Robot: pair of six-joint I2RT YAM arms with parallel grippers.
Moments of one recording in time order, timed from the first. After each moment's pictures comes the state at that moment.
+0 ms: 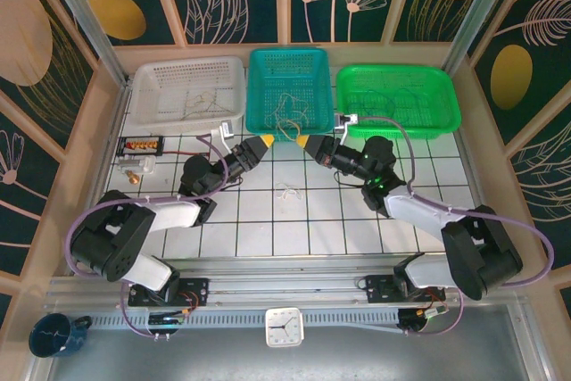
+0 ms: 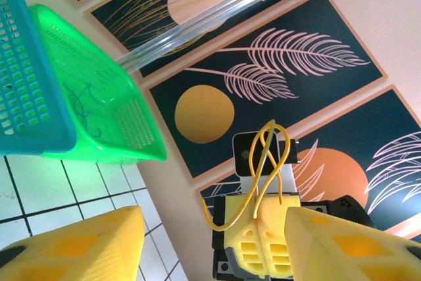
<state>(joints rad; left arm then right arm) -0.54 1.50 0.47 1.25 0.43 -1.22 0.52 1.32 0.57 0.84 -0.63 1.15</state>
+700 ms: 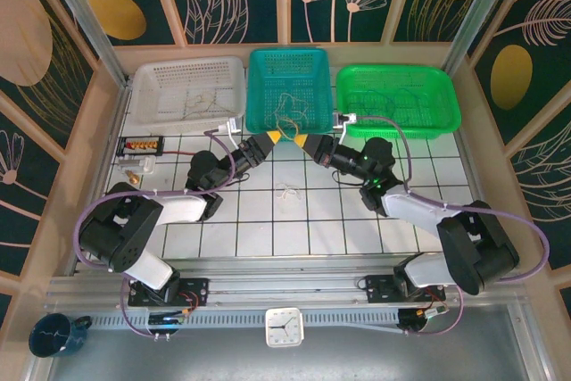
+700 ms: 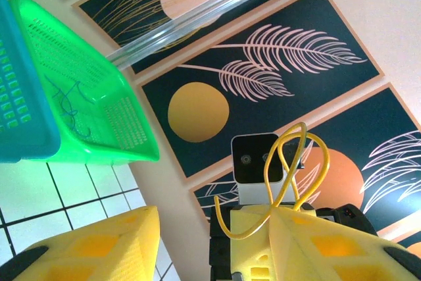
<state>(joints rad) -0.57 1.56 0.54 1.26 0.43 -1.22 0.53 1.35 0.57 0.93 -0.64 1.20</state>
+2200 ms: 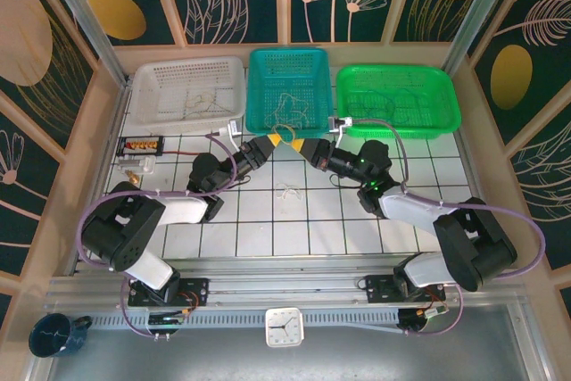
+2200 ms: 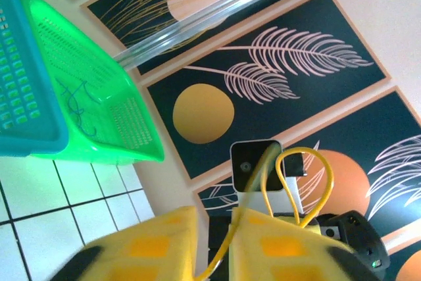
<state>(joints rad) -0.58 1.57 0.52 1.28 0.39 -1.22 0.56 1.37 0.55 0.95 -0.64 1.20</state>
